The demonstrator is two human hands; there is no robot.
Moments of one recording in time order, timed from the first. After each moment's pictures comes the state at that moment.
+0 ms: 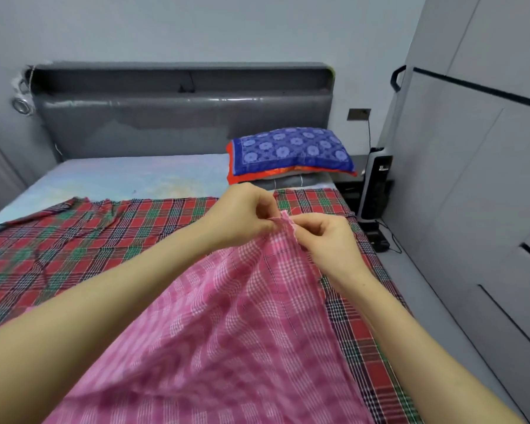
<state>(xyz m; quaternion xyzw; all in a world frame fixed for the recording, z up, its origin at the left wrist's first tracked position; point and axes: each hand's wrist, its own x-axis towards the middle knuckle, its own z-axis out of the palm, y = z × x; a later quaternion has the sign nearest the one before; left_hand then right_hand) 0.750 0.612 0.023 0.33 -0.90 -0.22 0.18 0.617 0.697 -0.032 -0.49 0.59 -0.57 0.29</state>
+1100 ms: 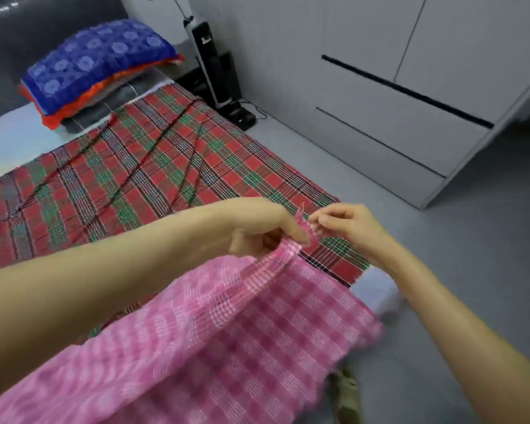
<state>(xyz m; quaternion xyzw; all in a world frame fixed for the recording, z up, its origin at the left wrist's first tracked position) 0.691 0.961 -0.068 0.29 -0.68 -0.59 -0.33 0.597 1.122 -0.164 -0.21 0.71 -0.58 0.34</state>
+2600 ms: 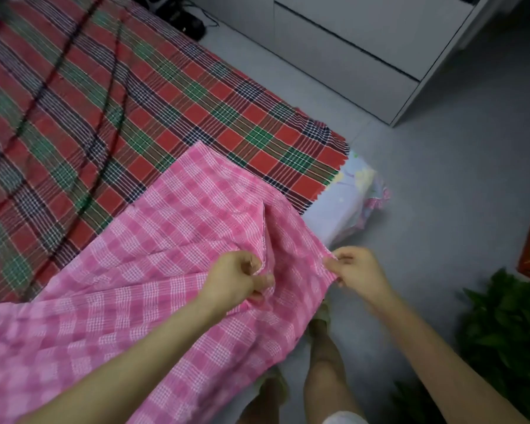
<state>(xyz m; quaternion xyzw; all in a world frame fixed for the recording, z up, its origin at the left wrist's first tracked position) 0.801 1.077 -0.285 0.32 -0.74 -0.55 -0.23 0.718 1.280 -0.354 0.05 0.82 -0.47 0.33</state>
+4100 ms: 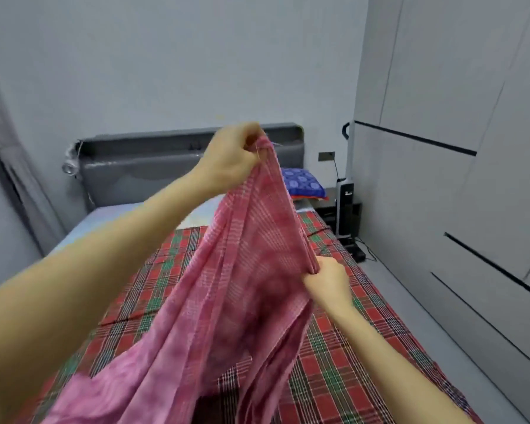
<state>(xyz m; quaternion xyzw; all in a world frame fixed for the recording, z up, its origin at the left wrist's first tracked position) 0.926 0.887 0.207 0.24 -0.87 -0.17 0.39 0.796 0.996 0.021 -0.41 0.80 -0.42 0.11</state>
